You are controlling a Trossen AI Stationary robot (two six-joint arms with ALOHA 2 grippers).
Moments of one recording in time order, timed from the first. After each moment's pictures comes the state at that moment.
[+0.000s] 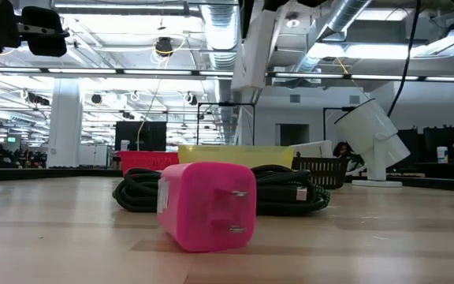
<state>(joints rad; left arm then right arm) -0.35 0.02 0.01 0.08 0.27 0.27 0.20 2.15 2.35 -1.57 0.27 1.46</state>
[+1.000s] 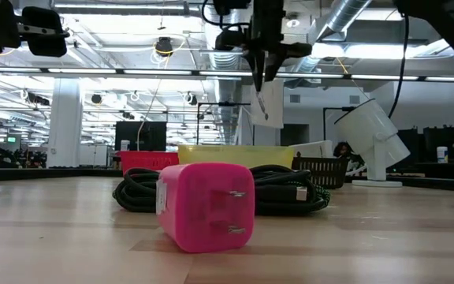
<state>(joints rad) -0.35 0.02 0.01 0.08 0.27 0.27 -0.19 2.13 2.25 -1.57 0.21 0.99</state>
